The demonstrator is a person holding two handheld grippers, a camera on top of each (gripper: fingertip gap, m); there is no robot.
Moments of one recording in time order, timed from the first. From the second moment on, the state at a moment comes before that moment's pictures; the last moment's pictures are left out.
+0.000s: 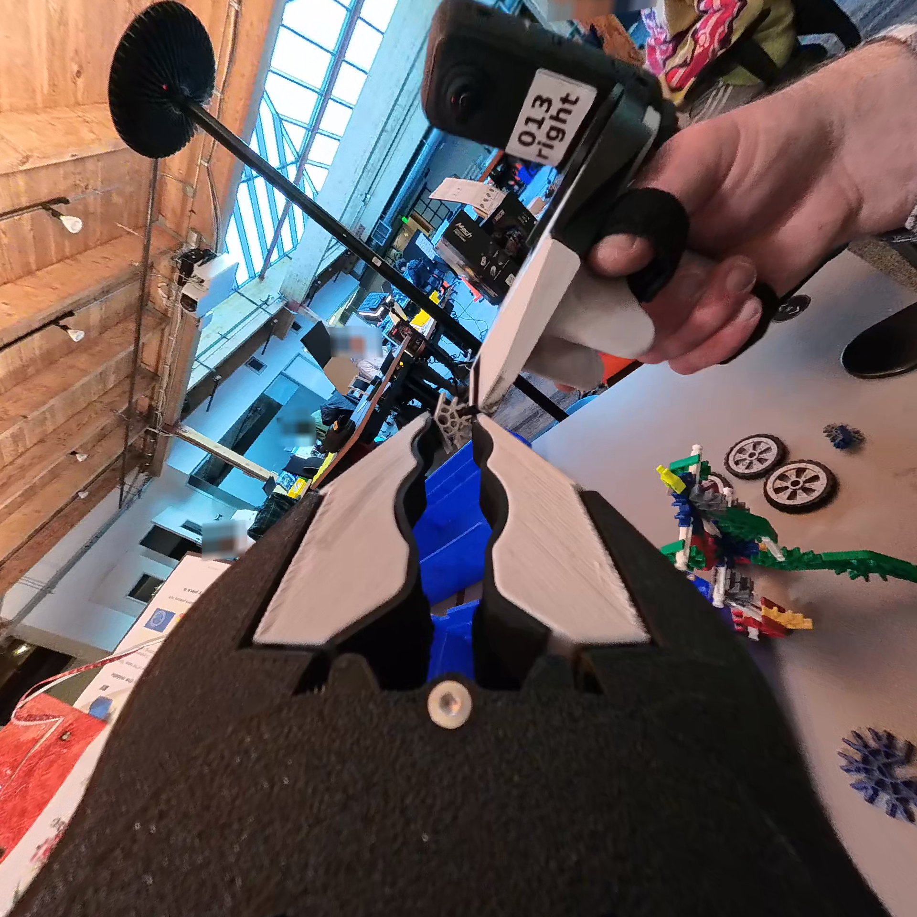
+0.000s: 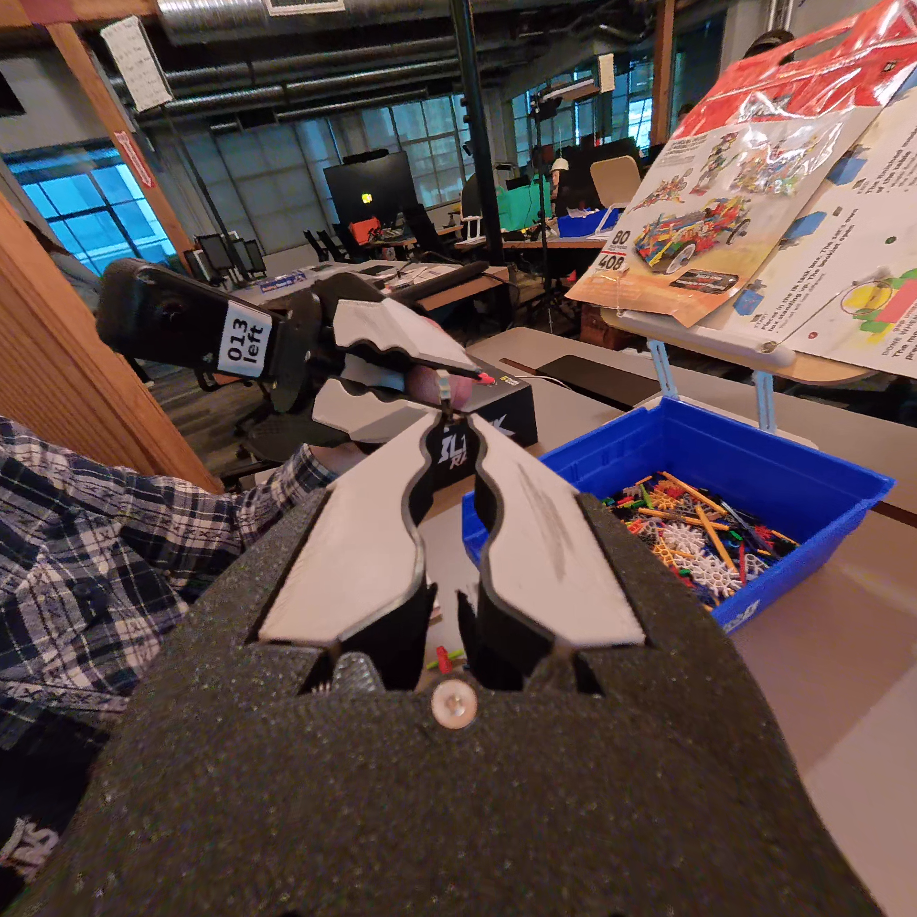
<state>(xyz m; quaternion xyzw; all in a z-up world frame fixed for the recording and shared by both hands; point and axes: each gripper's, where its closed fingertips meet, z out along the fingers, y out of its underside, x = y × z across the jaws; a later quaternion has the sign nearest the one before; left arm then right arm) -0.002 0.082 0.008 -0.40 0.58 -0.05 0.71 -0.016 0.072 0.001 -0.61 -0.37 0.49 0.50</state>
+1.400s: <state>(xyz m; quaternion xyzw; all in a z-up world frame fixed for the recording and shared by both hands) 0.002 0.057 -0.012 -0.42 0.62 -0.23 0.63 -0.001 0.066 -0.018 -0.57 -0.57 0.15 0.57</state>
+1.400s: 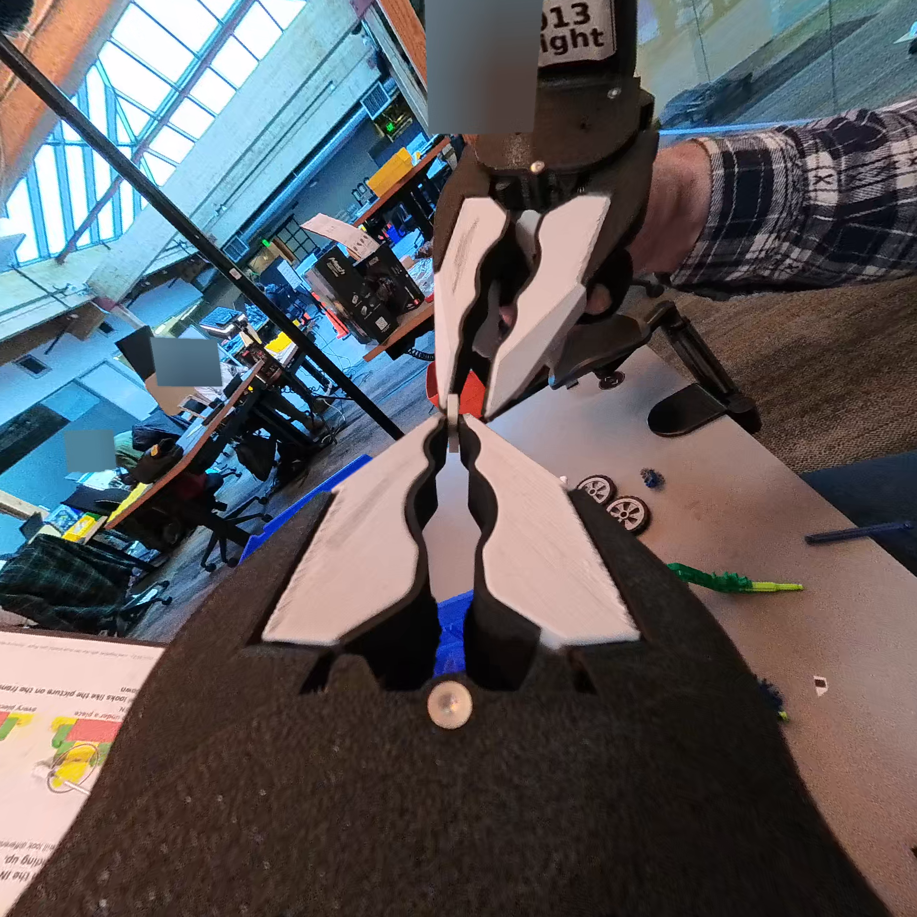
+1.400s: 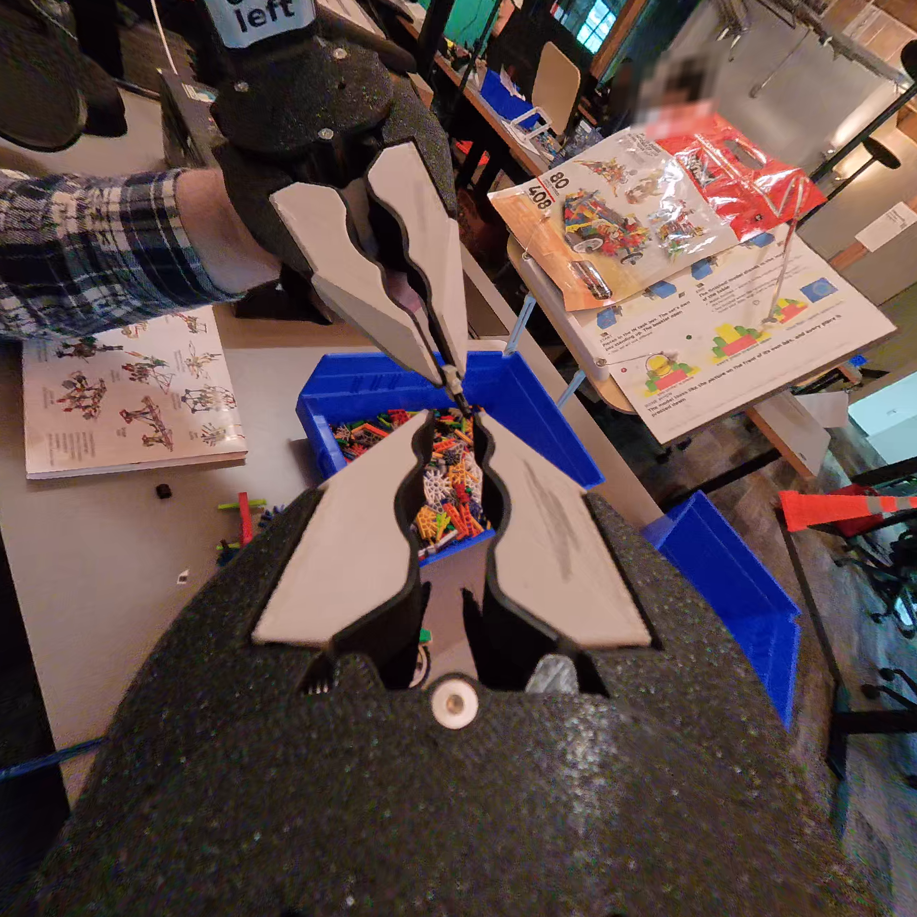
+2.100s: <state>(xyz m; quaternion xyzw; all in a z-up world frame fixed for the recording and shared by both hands) 0.008 0.069 -0.007 -0.43 0.59 -0.19 0.66 -0.002 0.080 -0.013 -0.58 -0.55 0.04 0.60</state>
